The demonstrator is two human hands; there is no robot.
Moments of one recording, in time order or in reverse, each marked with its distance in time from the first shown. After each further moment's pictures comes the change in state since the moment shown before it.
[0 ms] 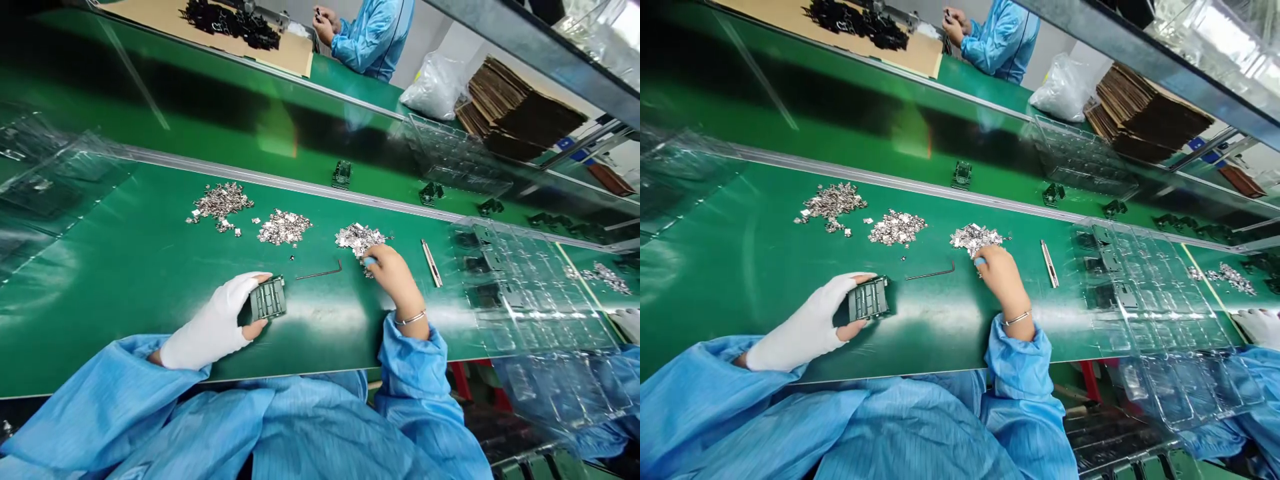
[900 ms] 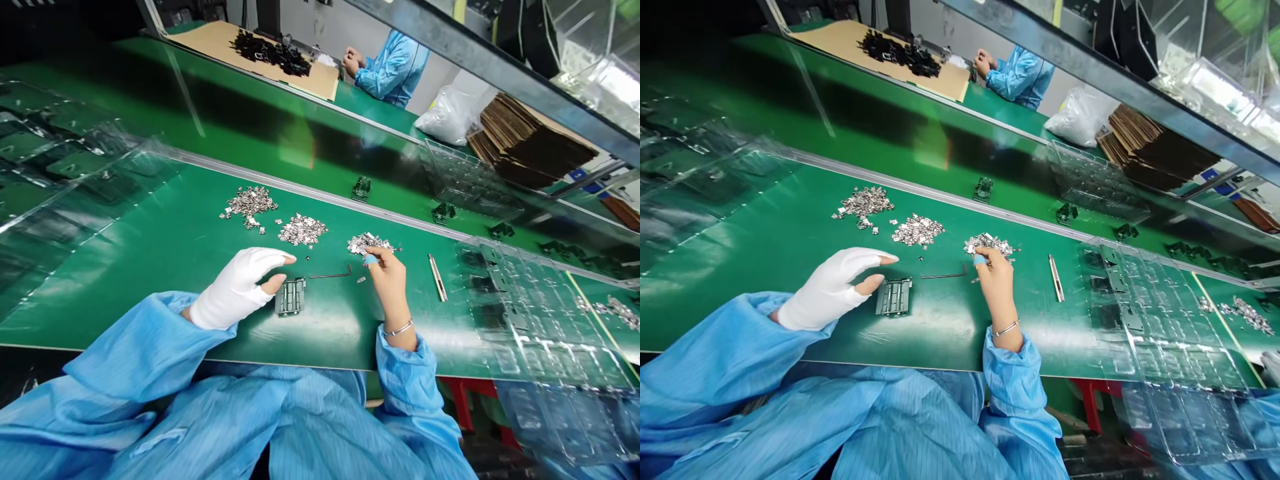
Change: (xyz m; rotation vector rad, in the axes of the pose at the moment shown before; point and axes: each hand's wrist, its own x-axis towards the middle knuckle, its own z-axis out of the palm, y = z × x) left_hand 0.036 0.020 -0.031 -0.011 0.297 0.142; right_hand 0.005 -0.028 0.025 0.522 0.344 0.106
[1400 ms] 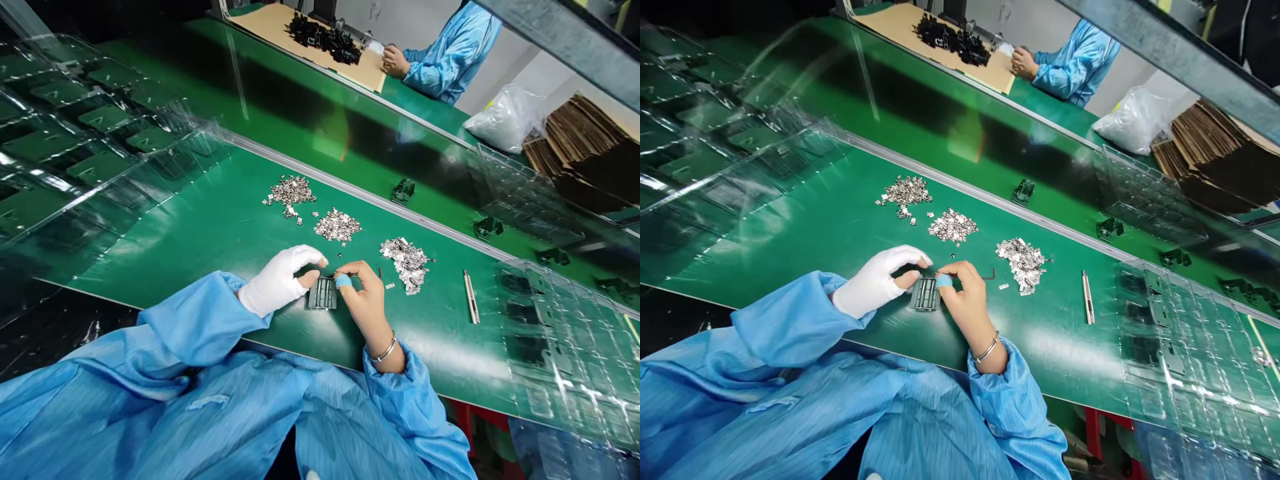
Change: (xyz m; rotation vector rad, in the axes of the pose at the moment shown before) left_hand -0.009 -0.007 0.014 -0.255 -0.073 -0.202; right_hand -0.040 -0.058 0.069 0.102 -0.254 -0.209
